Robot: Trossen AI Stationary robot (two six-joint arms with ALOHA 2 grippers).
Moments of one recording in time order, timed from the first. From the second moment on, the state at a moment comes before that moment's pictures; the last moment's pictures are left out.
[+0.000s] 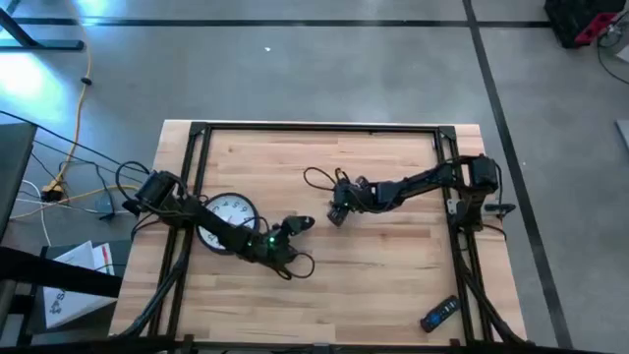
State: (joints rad) left arm -0.42 1.85 0.73 0.28 -0.98 1.04; right arm -0.06 1.87 0.92 -0.05 0.33 0.56
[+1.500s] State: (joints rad) left arm -0.42 1.85 0.73 0.31 -0.97 1.02; right arm 0.06 1.72 0.92 -0.23 0.63 0.86
